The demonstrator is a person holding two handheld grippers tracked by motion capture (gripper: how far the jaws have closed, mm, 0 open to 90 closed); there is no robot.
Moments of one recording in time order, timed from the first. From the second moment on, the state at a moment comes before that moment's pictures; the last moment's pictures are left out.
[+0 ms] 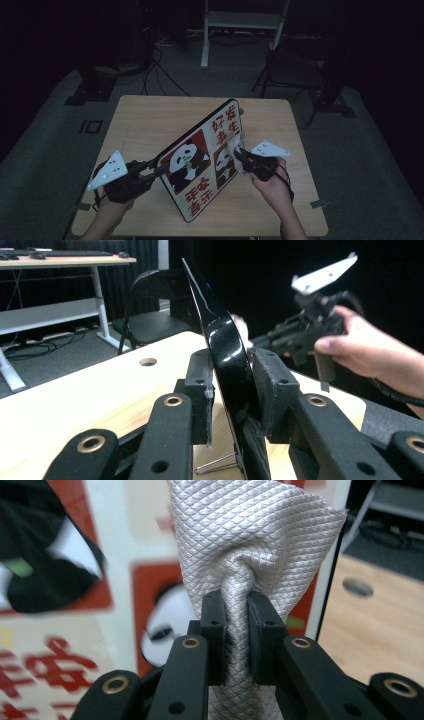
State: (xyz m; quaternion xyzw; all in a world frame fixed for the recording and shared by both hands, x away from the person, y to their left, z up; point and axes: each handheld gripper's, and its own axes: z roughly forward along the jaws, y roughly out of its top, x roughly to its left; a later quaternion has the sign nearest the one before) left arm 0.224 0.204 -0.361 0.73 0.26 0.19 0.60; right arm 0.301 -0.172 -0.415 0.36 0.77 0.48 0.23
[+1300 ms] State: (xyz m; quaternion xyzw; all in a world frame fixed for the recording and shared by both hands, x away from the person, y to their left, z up) left arm 0.225 0.206 -0.362 0.73 0.26 0.19 0.60; right arm 0.316 -0.114 -0.362 0.29 0.77 0.51 0.25
